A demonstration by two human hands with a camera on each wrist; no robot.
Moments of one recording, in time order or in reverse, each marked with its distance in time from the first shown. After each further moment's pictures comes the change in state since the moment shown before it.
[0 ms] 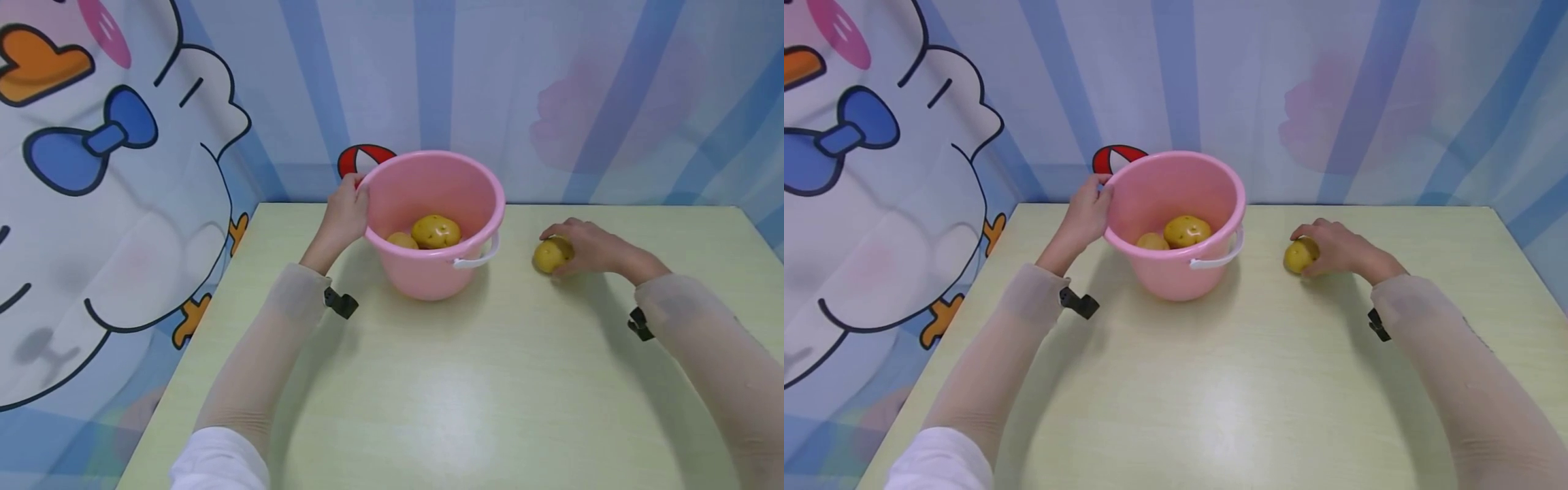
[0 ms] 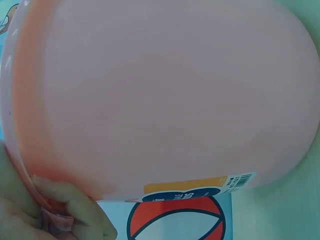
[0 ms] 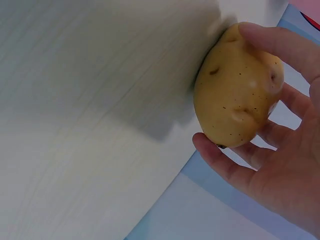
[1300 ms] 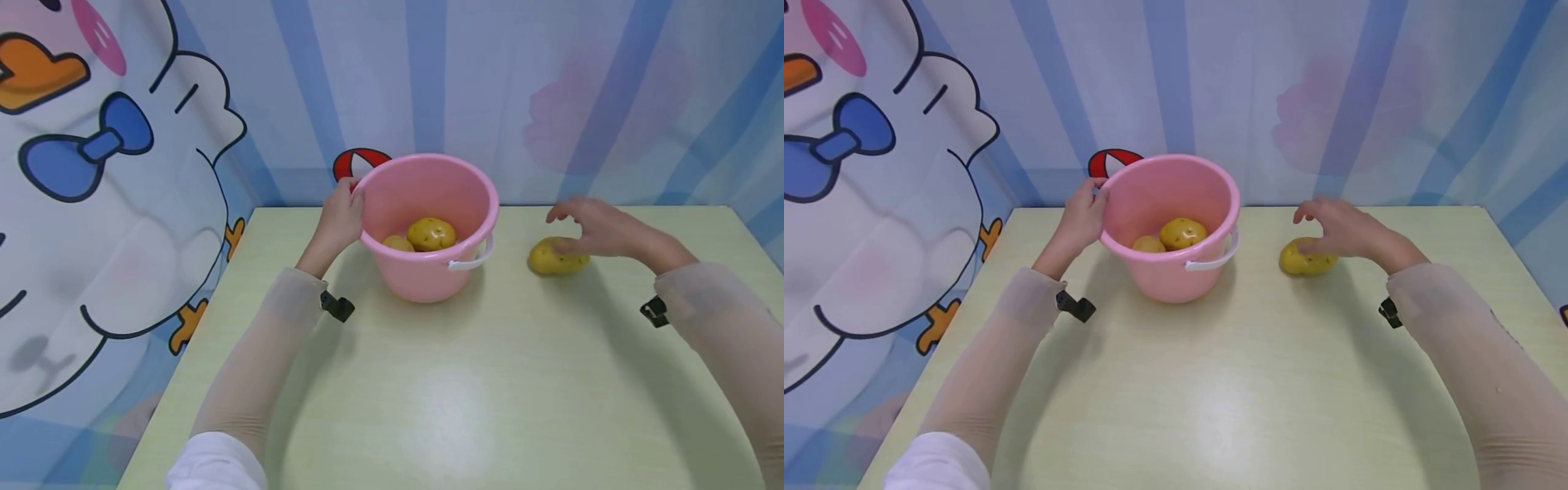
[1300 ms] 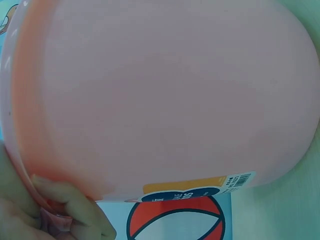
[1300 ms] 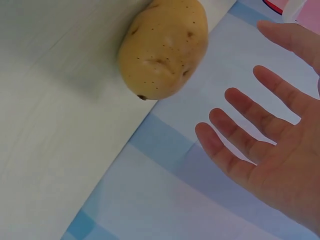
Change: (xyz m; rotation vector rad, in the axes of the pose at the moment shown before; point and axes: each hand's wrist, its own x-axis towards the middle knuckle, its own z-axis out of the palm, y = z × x) left_hand 0.000 -0.001 0.000 -0.004 0.001 0.018; right_hand -0.018 -0.032 -0.046 0.013 0.057 -0.007
